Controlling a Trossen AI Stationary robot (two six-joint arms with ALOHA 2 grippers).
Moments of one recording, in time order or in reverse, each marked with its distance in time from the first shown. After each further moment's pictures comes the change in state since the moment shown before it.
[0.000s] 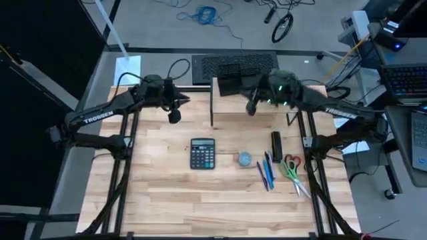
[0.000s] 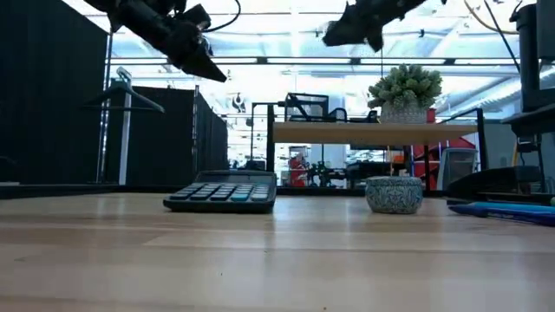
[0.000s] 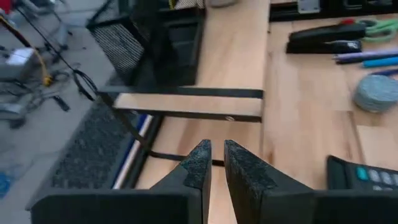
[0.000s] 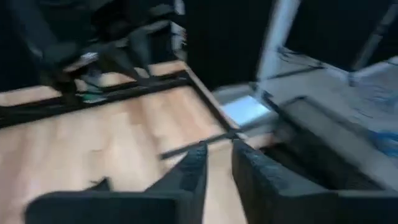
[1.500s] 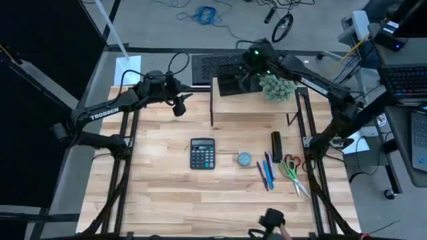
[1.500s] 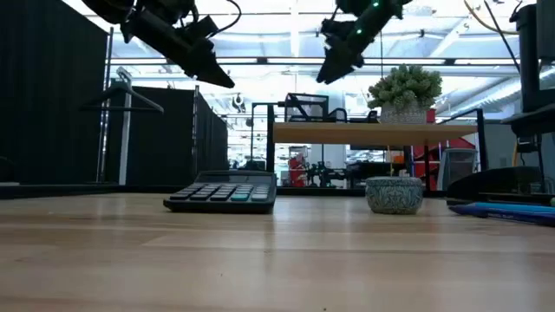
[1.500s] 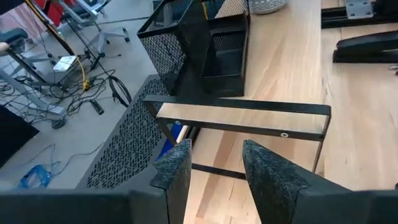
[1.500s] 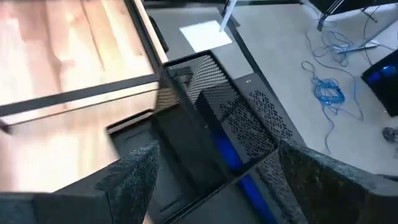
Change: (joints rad) left arm 0.041 0.077 0.000 0.123 -0.065 0.010; right arm -0.241 0.460 0.481 -0.340 -0.088 -0.329
